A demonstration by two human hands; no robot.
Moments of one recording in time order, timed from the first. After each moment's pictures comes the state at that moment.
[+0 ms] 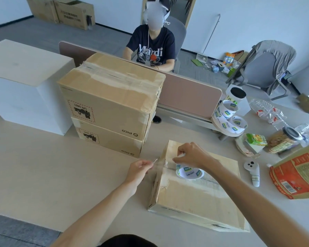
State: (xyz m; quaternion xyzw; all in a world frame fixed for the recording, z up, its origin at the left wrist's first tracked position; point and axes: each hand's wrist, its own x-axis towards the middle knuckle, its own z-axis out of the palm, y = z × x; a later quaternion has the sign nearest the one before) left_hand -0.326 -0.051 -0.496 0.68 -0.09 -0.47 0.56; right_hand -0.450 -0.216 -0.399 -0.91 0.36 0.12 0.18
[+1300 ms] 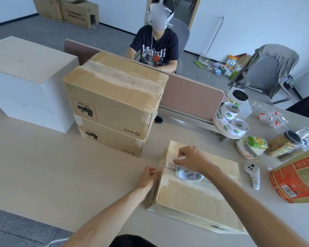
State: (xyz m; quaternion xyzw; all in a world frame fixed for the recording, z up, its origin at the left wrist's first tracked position) left_hand -0.360 -0.070 -0.546 0.71 -0.12 -0.48 0.50; right_hand -0.455 -0.208 -0.411 -0.89 0.40 0.08 0.22
